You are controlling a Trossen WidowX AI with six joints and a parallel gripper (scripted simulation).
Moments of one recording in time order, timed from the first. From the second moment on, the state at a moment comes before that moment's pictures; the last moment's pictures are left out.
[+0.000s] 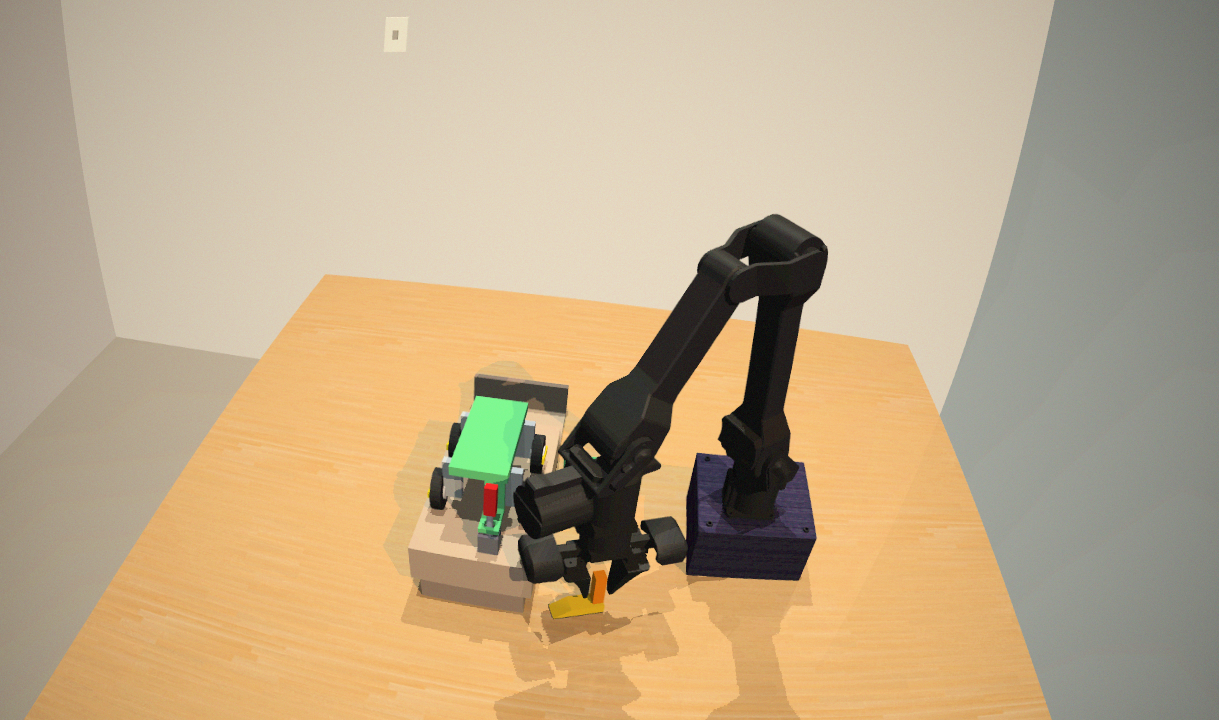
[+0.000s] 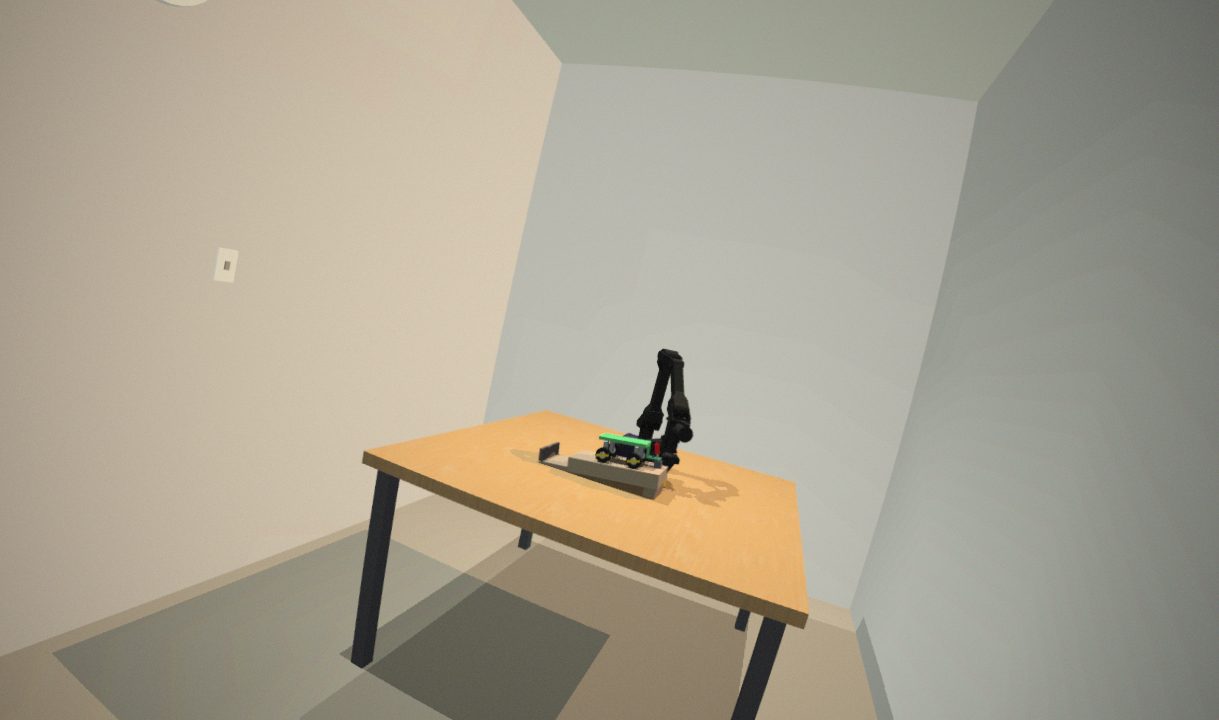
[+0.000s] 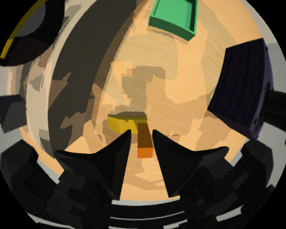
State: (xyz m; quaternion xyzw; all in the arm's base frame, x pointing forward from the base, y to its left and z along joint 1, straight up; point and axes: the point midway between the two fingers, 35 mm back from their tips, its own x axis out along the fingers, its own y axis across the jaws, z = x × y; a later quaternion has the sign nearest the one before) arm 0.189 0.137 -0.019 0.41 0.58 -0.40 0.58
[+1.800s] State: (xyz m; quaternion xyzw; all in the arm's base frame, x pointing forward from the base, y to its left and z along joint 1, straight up) arm 0.186 0.135 0.119 0.41 0.58 -0.40 0.58
